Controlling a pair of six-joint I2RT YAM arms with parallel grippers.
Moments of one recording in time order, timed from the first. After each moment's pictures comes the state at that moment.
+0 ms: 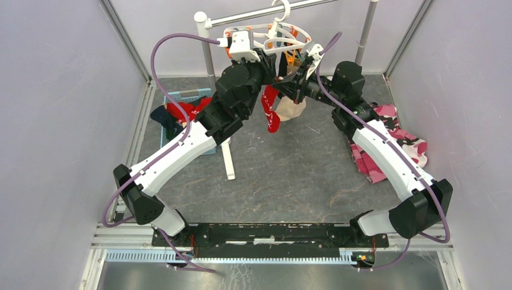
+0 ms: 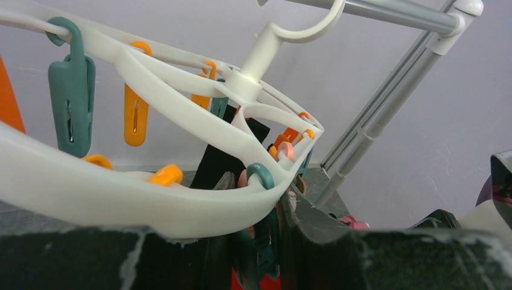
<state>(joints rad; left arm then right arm) -0.85 1.55 1.67 0.05 -0.57 -0.29 0.44 1.40 1.38 0.07 -0.63 0.05</state>
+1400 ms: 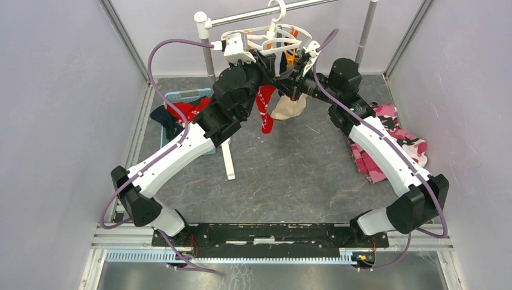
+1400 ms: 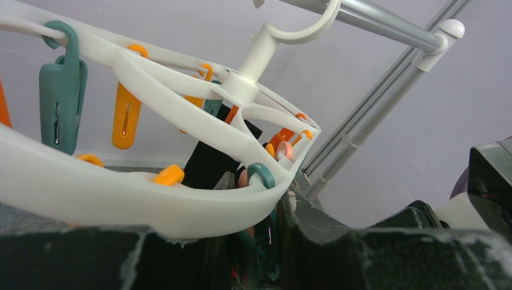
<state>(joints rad) -0.85 1.52 1.63 0.08 -0.57 -0.38 0.46 1.44 1.41 0.09 -0.63 0.06</state>
